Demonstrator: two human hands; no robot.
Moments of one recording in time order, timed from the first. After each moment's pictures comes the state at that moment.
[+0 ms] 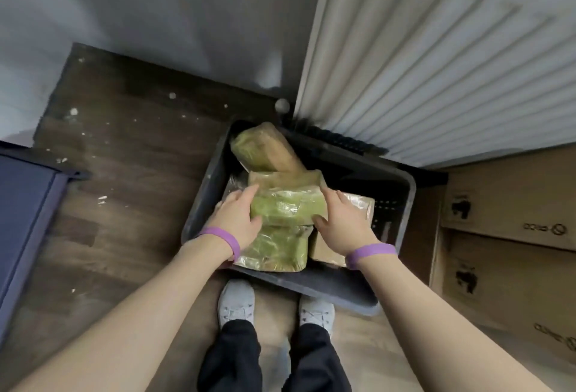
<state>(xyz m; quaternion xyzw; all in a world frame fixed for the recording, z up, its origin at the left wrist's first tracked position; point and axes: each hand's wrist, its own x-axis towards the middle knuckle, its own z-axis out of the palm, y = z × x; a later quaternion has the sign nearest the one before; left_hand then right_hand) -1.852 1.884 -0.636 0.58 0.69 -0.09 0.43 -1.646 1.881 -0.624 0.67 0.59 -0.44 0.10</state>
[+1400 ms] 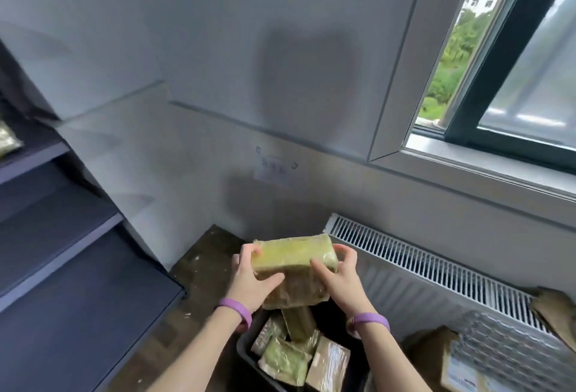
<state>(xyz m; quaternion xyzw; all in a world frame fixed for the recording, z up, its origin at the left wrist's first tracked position) -1.827 1.779 -0.119 0.46 0.74 0.37 0.33 -1.639 1.837 -0.142 0.55 0.52 -0.56 -0.34</state>
